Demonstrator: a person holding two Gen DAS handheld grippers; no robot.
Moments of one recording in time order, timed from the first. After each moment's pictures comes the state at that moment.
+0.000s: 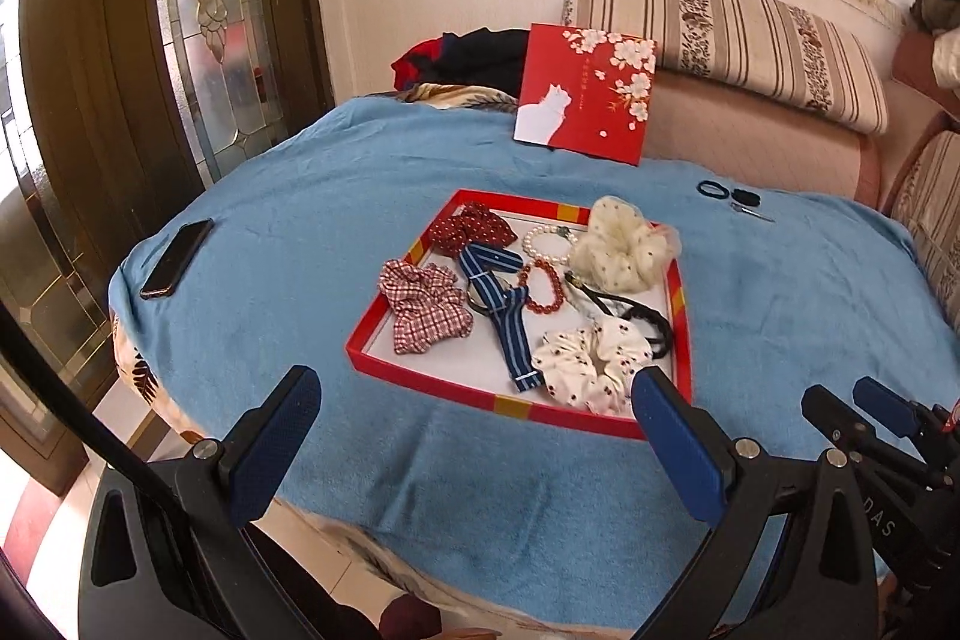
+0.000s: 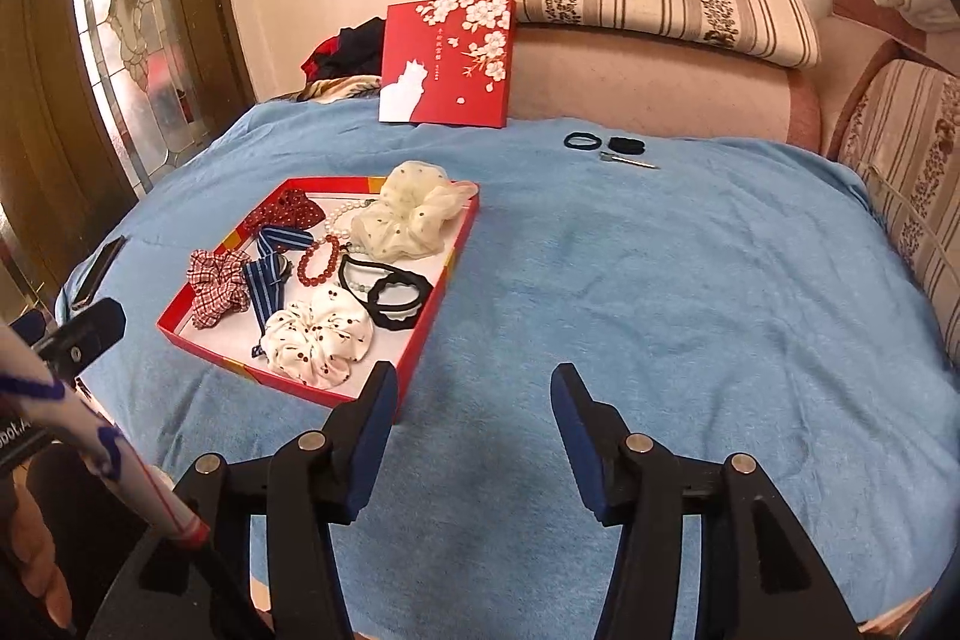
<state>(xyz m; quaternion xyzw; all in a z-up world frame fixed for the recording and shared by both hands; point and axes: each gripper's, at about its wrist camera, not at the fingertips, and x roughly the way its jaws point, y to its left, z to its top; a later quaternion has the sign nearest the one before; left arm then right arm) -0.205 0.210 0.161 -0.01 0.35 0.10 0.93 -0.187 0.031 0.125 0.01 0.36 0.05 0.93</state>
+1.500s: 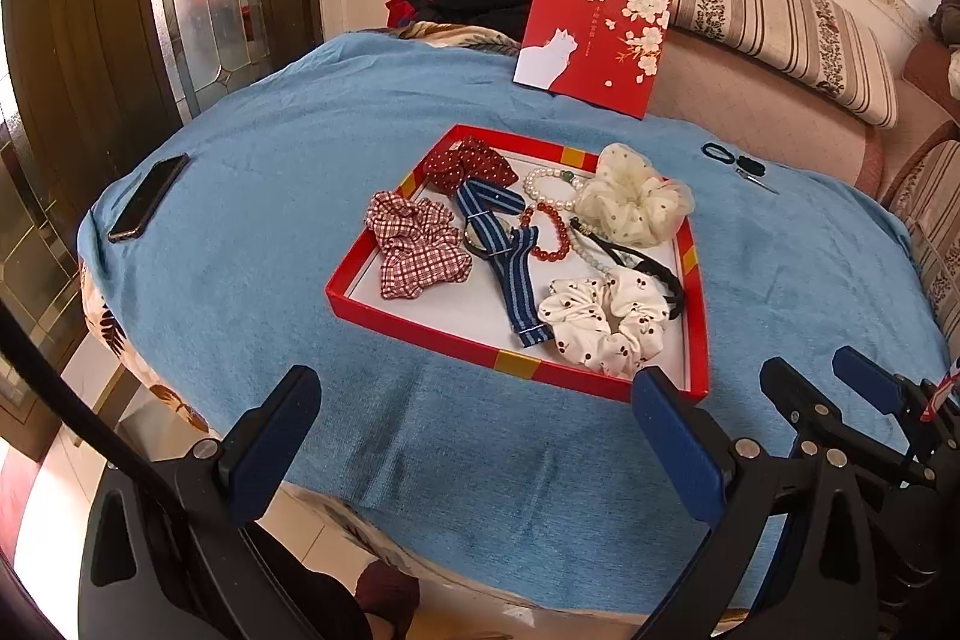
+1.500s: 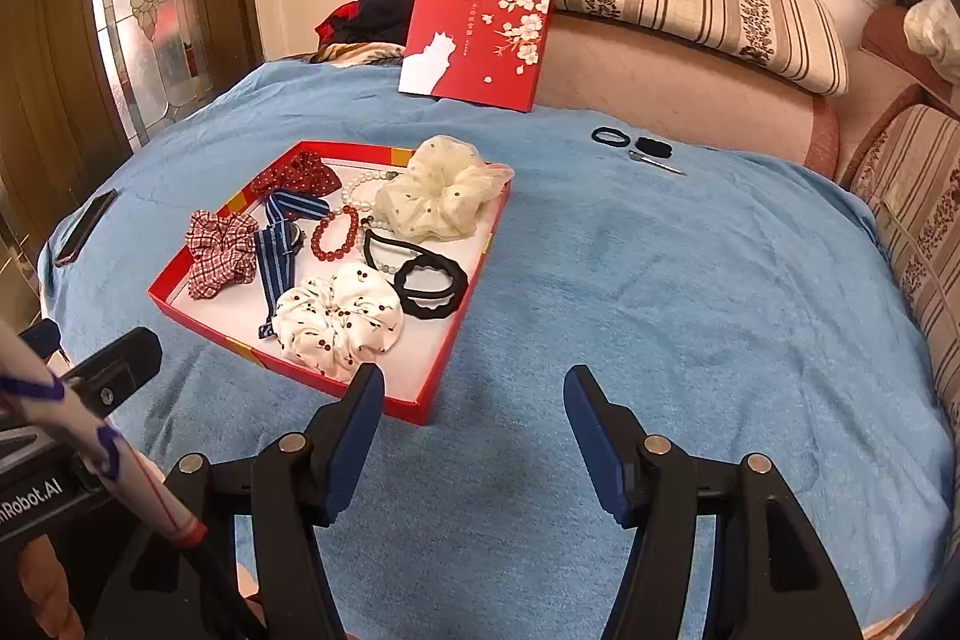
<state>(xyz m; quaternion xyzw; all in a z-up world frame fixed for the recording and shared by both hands) -0.185 0.235 0.131 -0.05 0.41 0.08 0.91 -0.171 0.087 0.114 -0.04 0.39 0.04 0.92</state>
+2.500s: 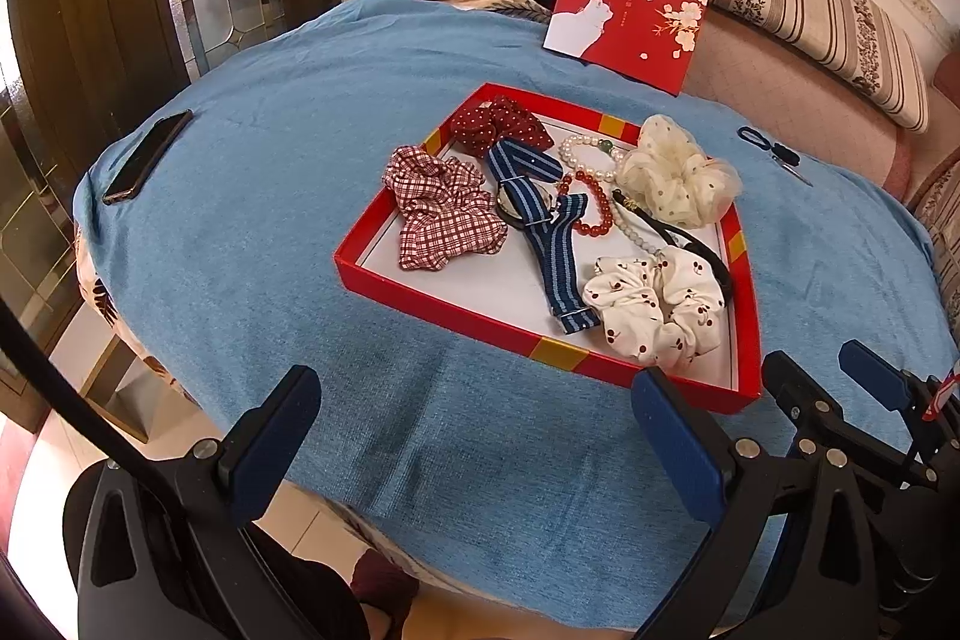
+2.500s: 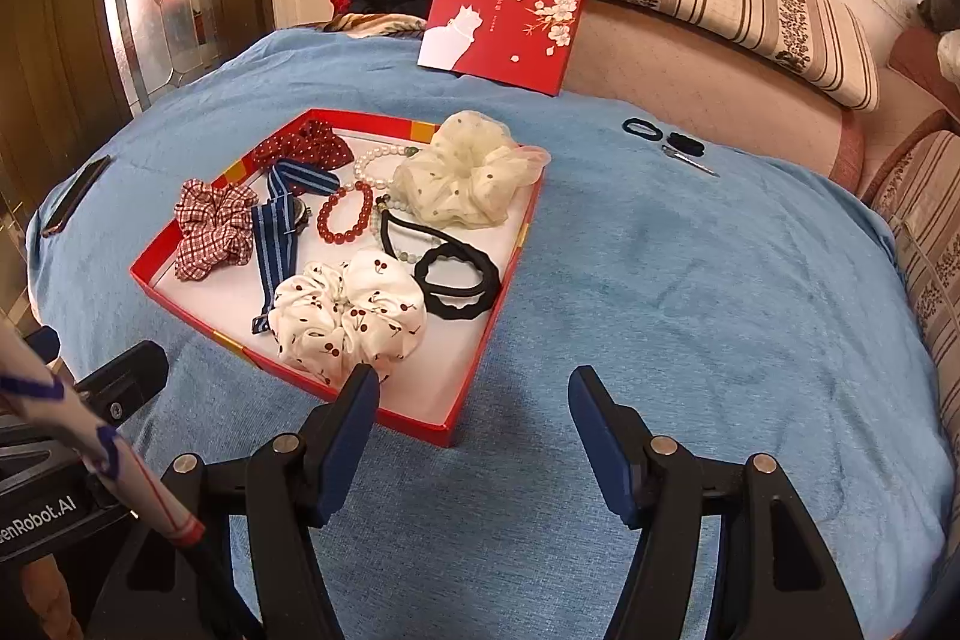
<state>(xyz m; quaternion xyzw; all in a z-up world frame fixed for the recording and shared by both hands) -0.166 0.252 0.102 -0.08 0.44 0.10 0.89 -0.144 0.111 0.091 -0.07 0.40 0.05 0.91</state>
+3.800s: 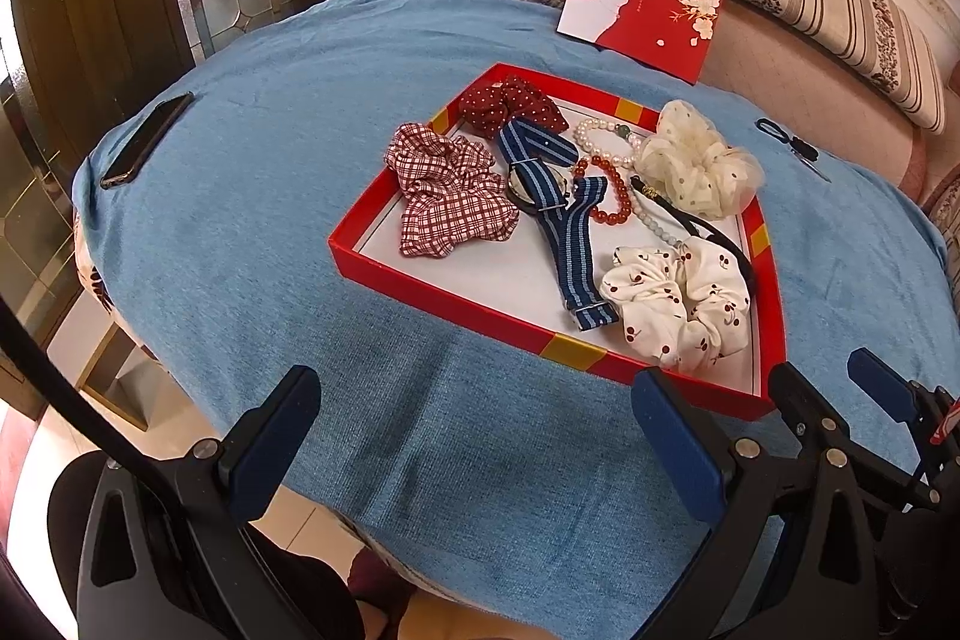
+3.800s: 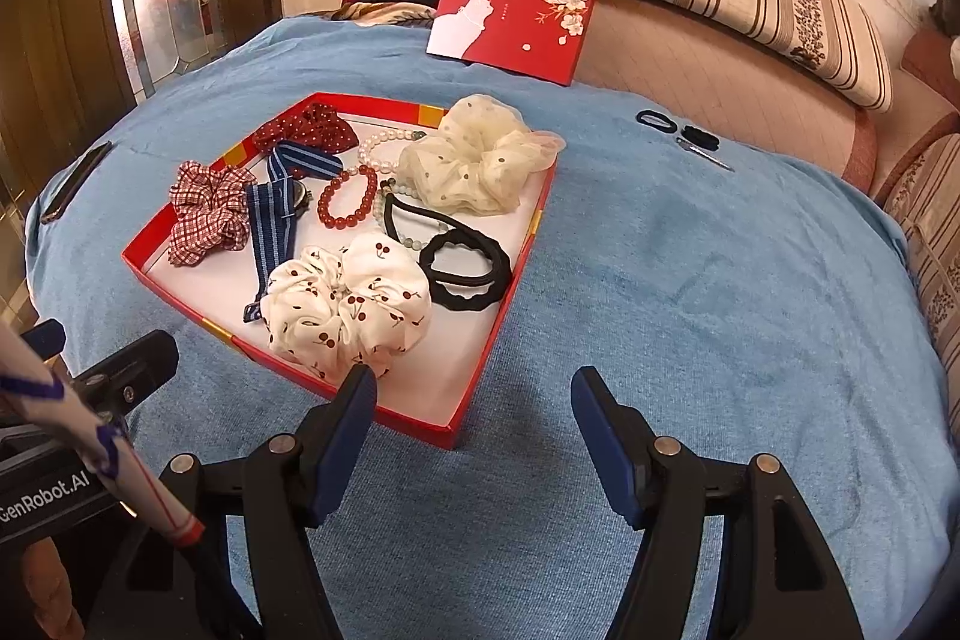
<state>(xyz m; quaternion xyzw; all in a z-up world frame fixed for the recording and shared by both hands) -0.158 0.250 0.086 -0.08 0.45 0.12 0.88 -0.138 0.114 0.077 -0.08 0.41 0.06 0.91</state>
